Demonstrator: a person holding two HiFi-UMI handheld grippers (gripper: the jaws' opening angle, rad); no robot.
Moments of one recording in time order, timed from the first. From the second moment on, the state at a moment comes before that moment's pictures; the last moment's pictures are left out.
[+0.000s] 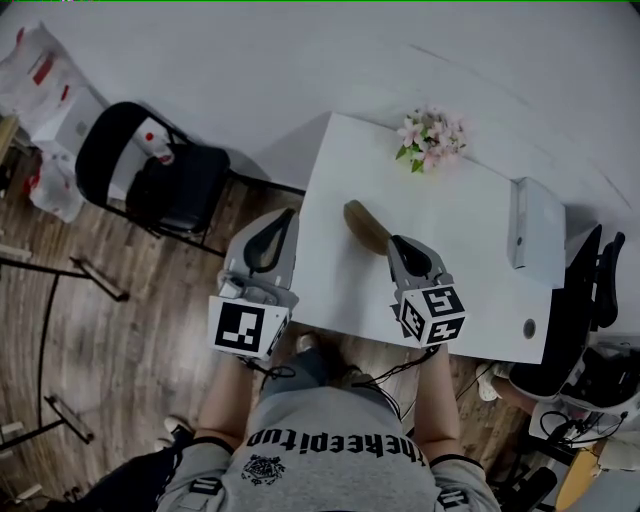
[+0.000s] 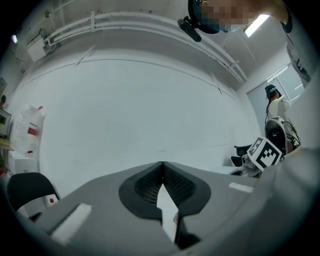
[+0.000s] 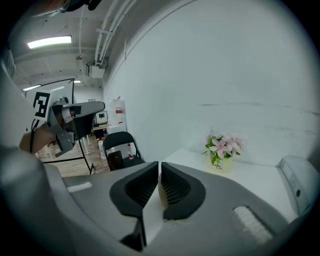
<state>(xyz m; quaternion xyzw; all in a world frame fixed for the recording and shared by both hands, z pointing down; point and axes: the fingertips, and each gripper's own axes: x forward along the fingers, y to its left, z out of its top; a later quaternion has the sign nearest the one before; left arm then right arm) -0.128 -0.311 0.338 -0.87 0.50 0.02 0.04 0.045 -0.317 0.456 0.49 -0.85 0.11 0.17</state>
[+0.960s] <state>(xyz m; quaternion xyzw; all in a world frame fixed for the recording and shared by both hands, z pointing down) -0.127 -0.333 0.359 -0.87 0.49 0.03 0.01 0.035 -0.352 0.528 0.42 -0.85 0.14 0.30</state>
